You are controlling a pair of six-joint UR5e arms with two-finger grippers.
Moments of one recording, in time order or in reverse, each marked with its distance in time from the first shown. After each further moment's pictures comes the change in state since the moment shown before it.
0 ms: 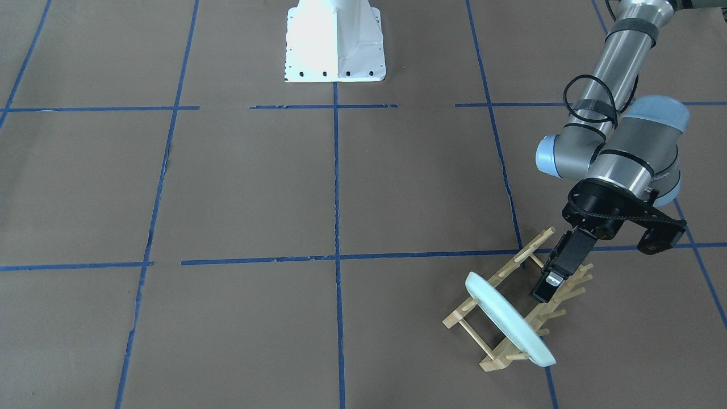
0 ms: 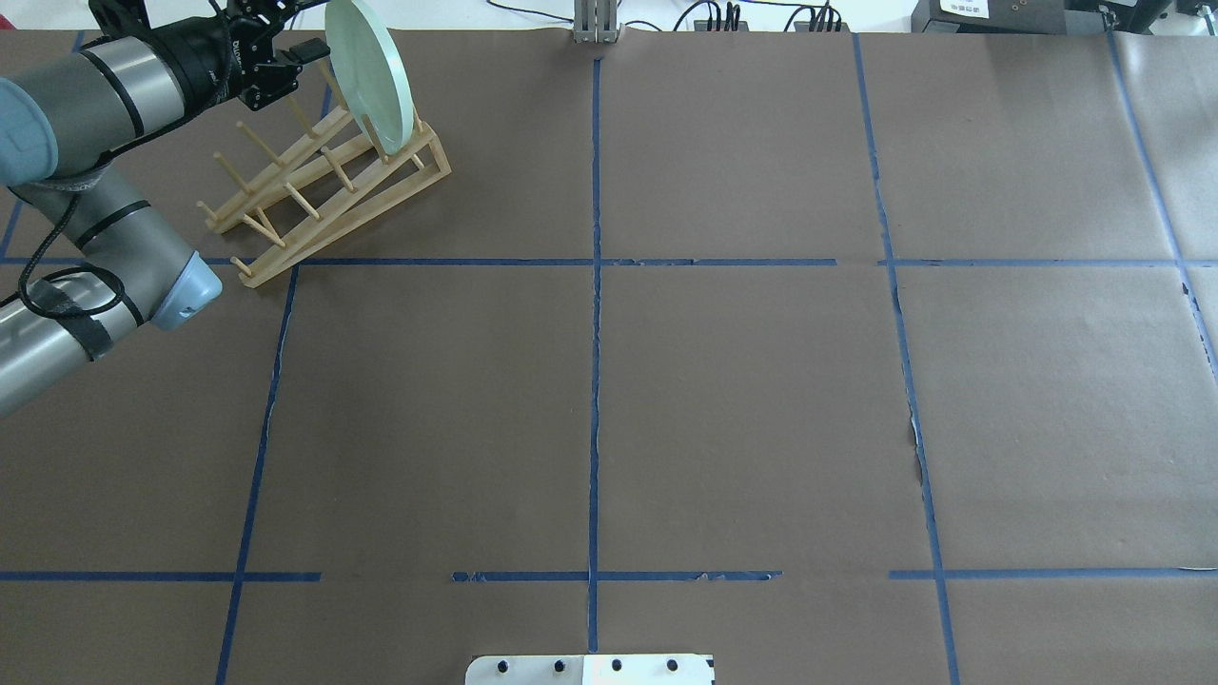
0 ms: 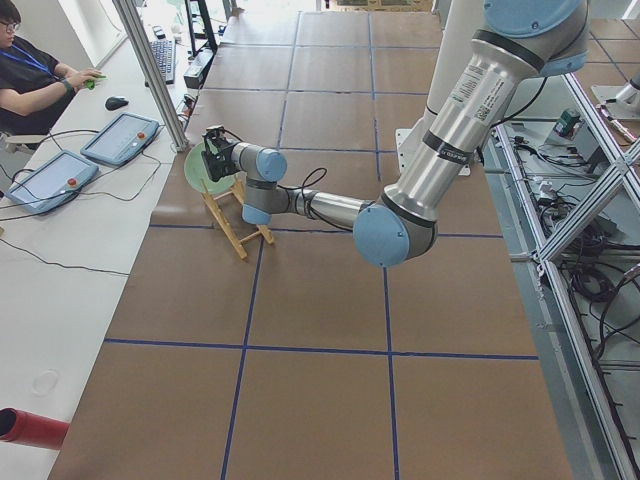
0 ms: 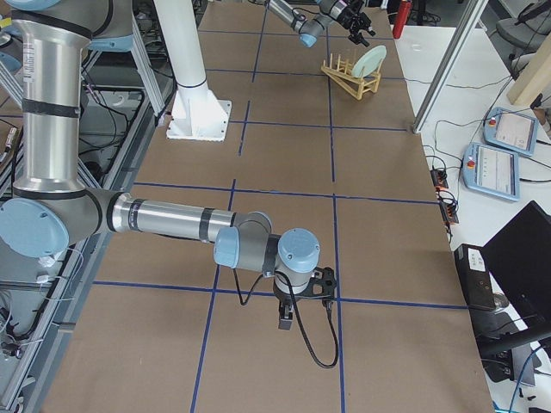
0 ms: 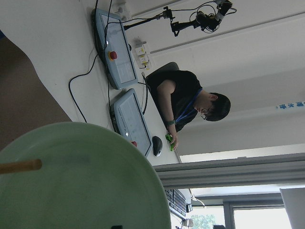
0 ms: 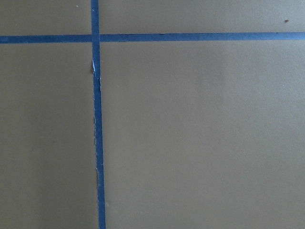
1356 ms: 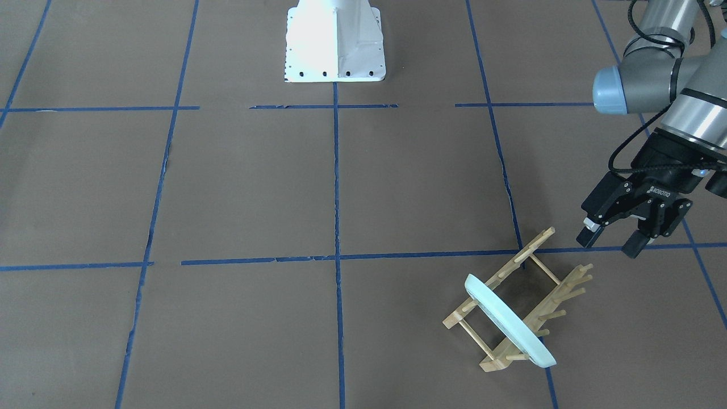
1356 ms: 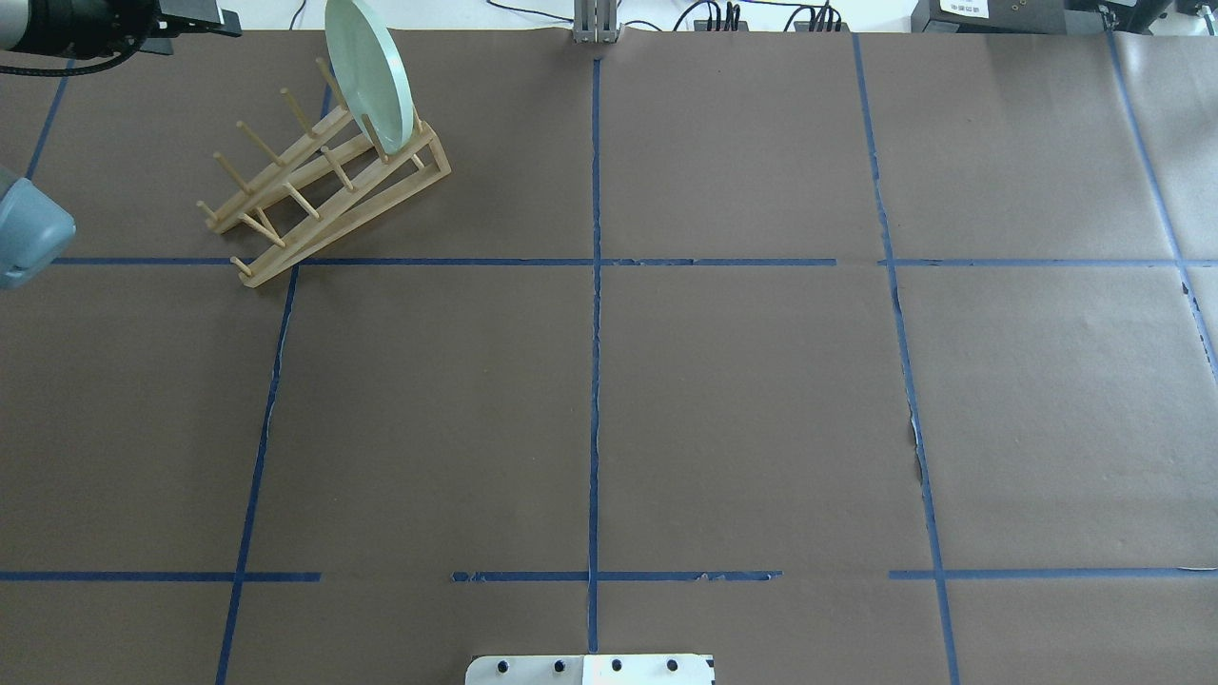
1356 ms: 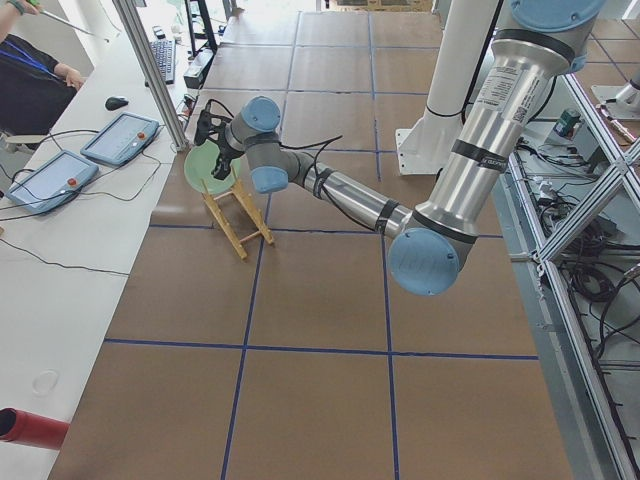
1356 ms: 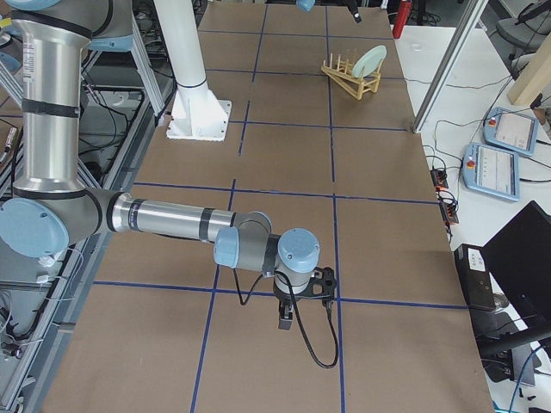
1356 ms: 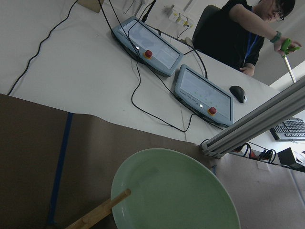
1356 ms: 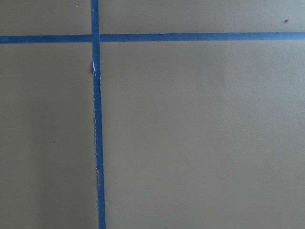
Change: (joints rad) left arm -0.182 0.167 -0.530 0.947 -0.377 0.977; right arm 0.000 0.000 0.000 0.000 0.000 0.000
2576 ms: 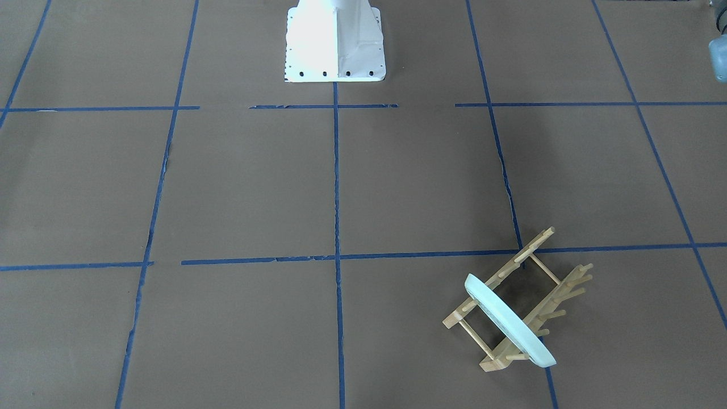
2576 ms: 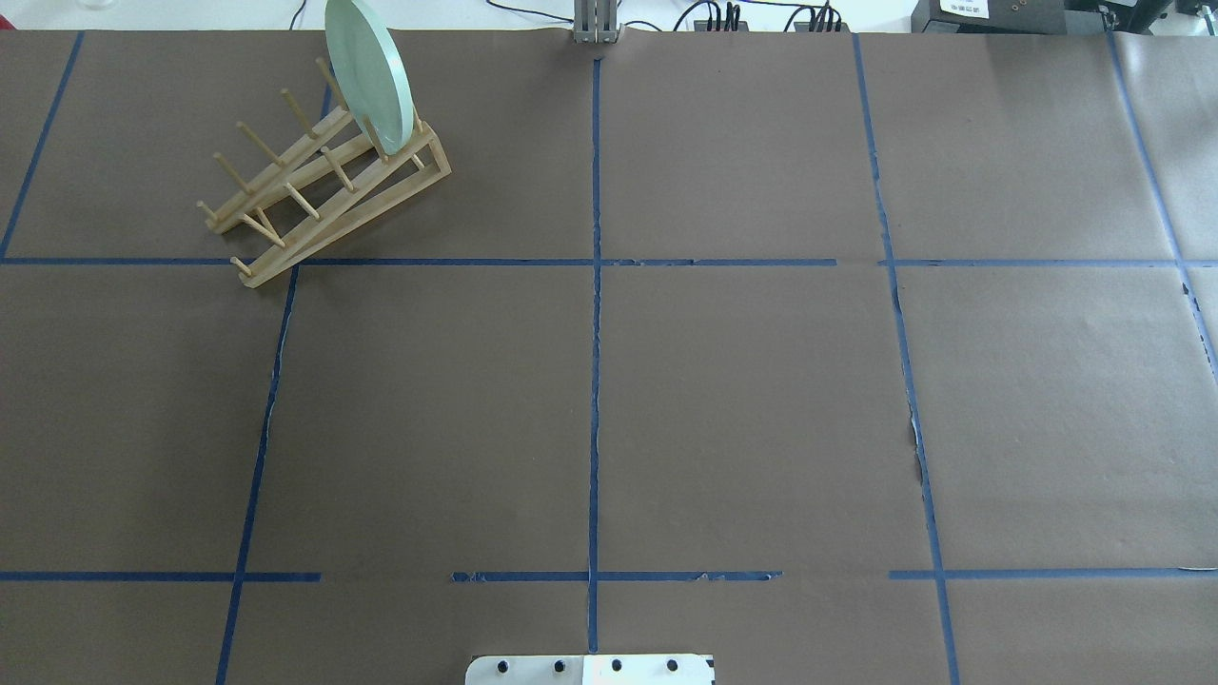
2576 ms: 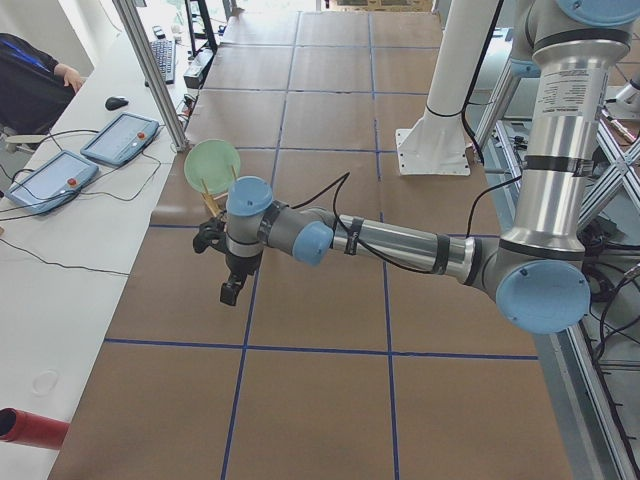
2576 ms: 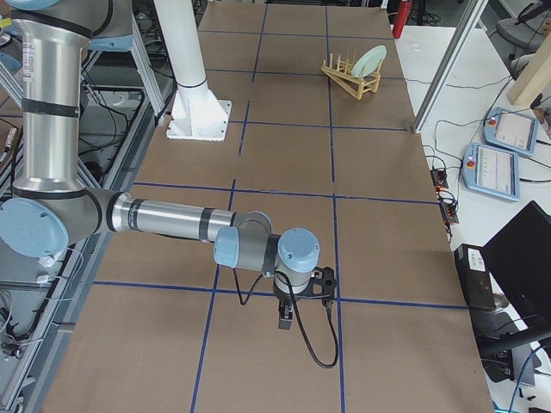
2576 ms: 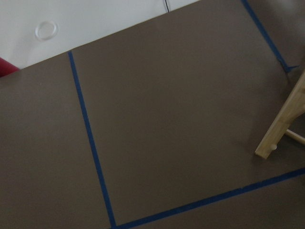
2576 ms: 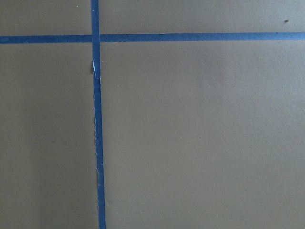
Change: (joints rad) left arm -0.324 0.328 0.047 0.453 -0.175 0.979; right arm 0.000 0.000 0.000 0.000 0.000 0.001
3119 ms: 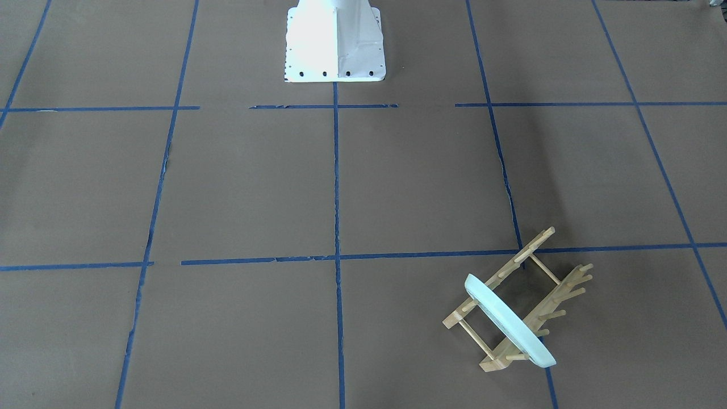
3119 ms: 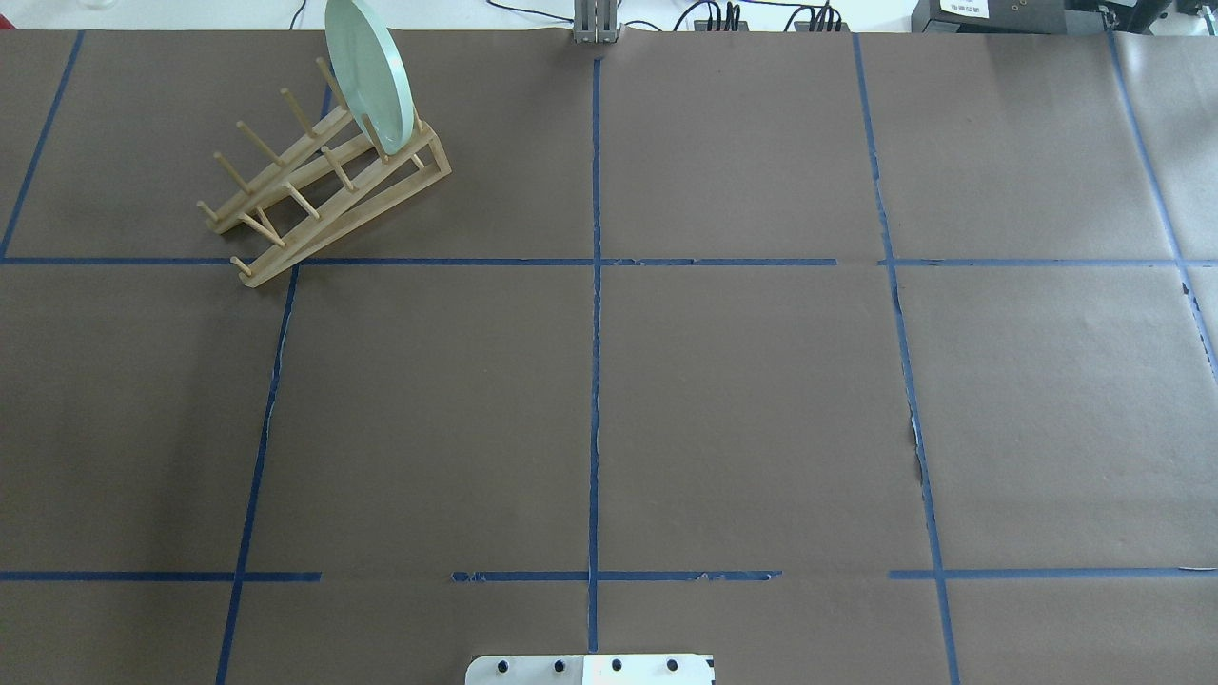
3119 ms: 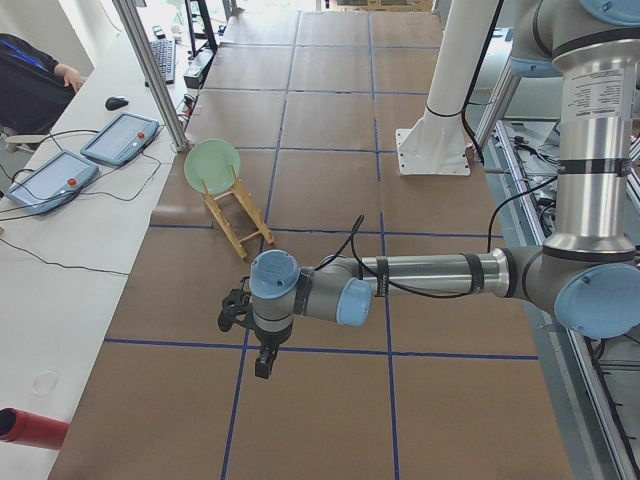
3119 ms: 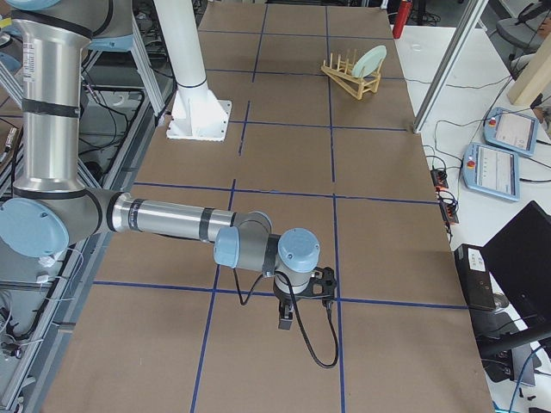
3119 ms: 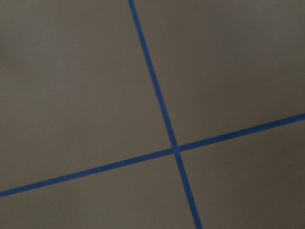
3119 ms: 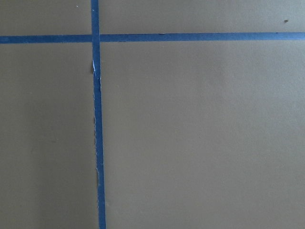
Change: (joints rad) left arm -0.129 0.118 0.064 0.039 -0.074 0.110; right arm 0.000 0.000 0.000 0.000 0.000 0.000
